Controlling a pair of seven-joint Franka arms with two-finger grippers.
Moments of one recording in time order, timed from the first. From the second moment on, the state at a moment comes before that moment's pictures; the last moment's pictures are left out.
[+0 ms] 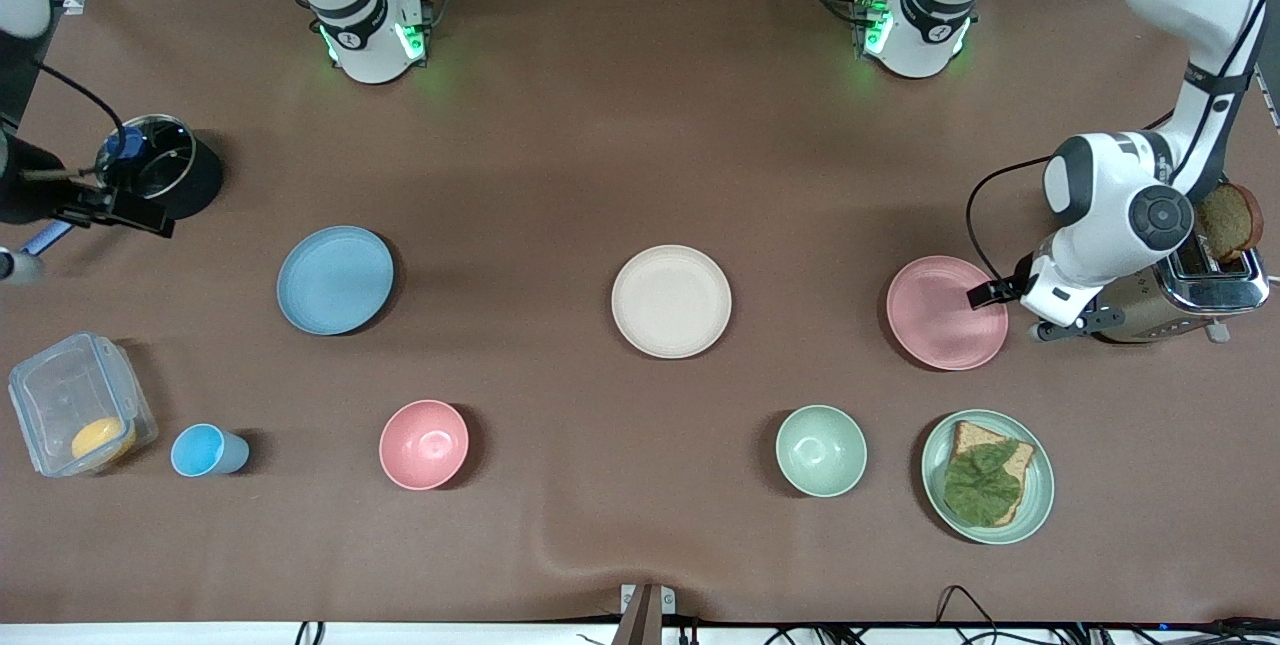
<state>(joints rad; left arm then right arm) 0.16 0.36 -0.09 -2.21 0.07 2.53 -0.18 -0.03 0.16 -0.05 -1.51 0.00 1.50 0.07</state>
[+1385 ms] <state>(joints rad) 0.23 0.41 -0.11 -2.20 -0.03 2.56 -0.18 -0.16 0.42 -0.05 -1.99 0.00 2.15 -0.25</state>
